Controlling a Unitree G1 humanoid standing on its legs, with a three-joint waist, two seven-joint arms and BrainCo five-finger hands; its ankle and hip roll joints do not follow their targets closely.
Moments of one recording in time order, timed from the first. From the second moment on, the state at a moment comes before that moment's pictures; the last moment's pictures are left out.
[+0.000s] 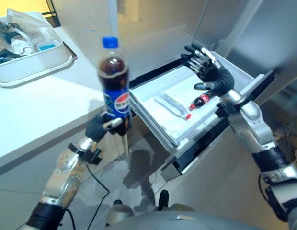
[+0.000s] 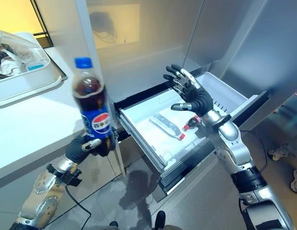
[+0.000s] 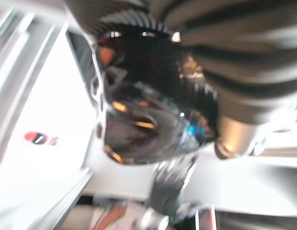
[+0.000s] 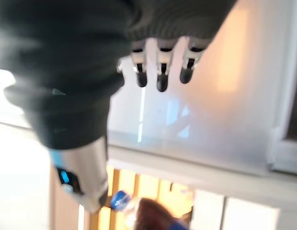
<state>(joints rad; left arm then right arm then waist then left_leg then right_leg) 0.09 0.62 -0.16 -0.18 -0.73 -0.20 -0.42 -0.51 -0.64 0.29 0.00 0.80 -0.21 0.36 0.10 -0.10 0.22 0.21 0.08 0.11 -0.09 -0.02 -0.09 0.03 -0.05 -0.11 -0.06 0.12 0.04</state>
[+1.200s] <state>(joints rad) -0.06 0.78 -0.36 -0.18 -0.72 -0.17 -0.44 -0.58 -0.56 0.64 -0.02 1.00 -0.01 0.47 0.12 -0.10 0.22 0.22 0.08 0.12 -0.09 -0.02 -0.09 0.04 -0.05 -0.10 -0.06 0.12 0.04</state>
